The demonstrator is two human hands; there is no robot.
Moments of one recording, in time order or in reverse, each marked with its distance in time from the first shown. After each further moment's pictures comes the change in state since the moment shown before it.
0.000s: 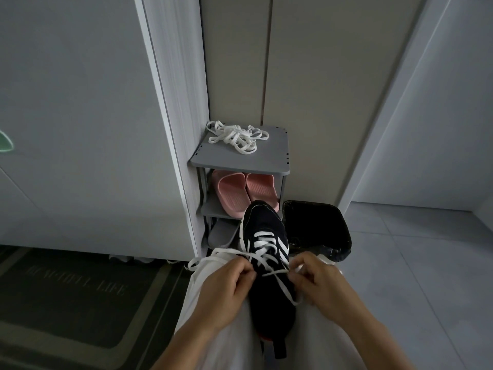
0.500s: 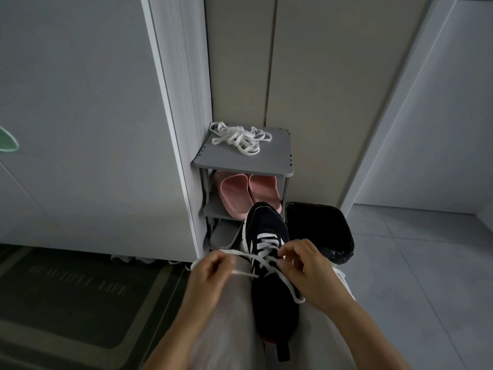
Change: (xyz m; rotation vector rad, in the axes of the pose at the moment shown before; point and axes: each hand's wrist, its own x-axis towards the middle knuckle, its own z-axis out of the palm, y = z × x) left_hand 0.003 -0.004 -0.018 -0.399 0.221 -0.287; right_hand 0.017 -0.029 0.004 0.124 0.080 -0.114
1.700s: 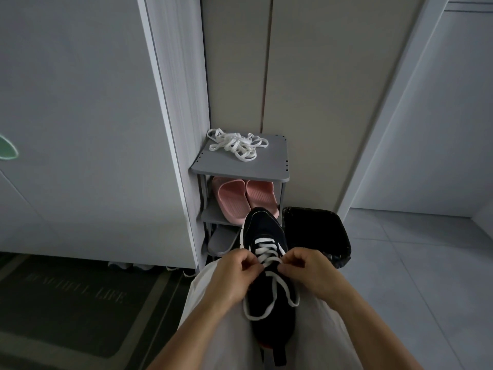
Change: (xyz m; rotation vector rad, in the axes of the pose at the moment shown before) left_hand 0.018 0.030 0.031 0.291 -0.232 -0.142; right_hand 0.015 0.015 -0.007 0.244 -0.149 0.269
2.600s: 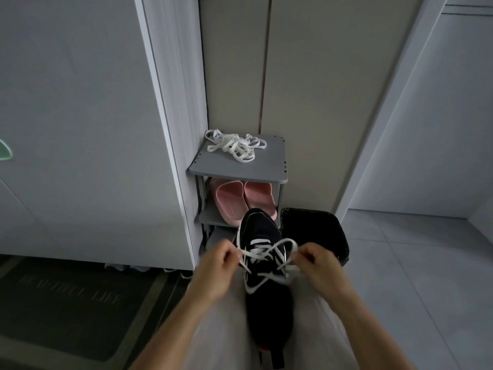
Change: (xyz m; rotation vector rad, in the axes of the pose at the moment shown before) left_hand 0.009 -0.011 -0.023 0.102 0.116 0.174; right_hand 0.002 0.006 -0.006 0.000 0.276 -0.047
